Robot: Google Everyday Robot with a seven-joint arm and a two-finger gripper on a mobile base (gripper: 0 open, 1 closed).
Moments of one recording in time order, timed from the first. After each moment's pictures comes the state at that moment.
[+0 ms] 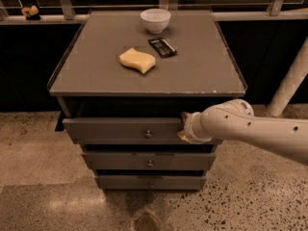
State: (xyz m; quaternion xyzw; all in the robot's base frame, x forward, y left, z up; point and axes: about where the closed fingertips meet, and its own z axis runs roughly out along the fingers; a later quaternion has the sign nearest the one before) arm 0.596 -0.124 0.626 -0.63 0.72 -0.05 0.29
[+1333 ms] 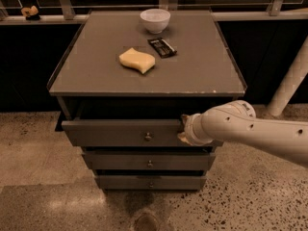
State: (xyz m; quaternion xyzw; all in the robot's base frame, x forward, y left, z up) arm 0.584 -0.122 0.628 -0.64 0.71 -0.05 0.29
